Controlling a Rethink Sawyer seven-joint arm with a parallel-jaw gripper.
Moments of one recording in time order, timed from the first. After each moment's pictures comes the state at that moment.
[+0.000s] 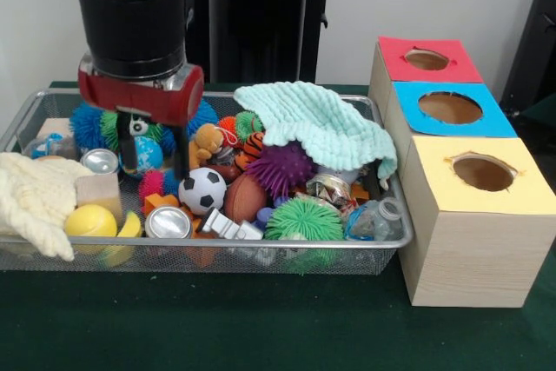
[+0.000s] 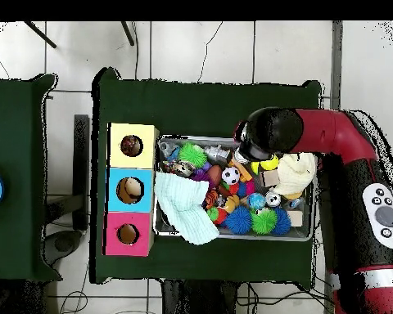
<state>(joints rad) -0.69 -0.56 0.55 1.27 -0.58 0.98 2.03</state>
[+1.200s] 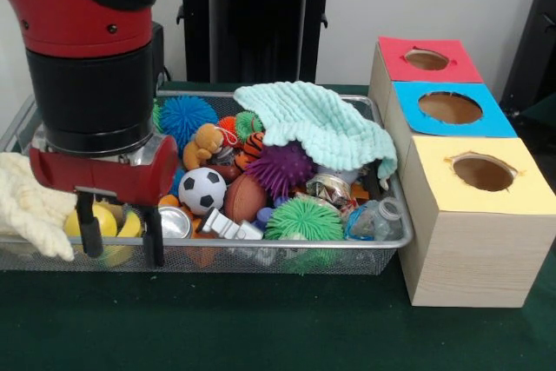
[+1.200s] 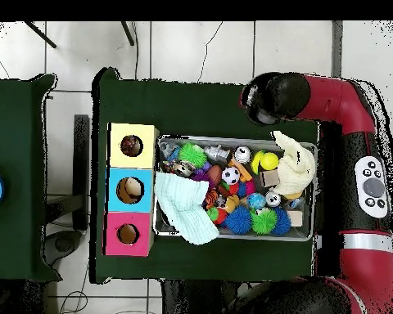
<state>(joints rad) -0.64 -0.38 0.59 0.92 -0.59 1.05 1.87</state>
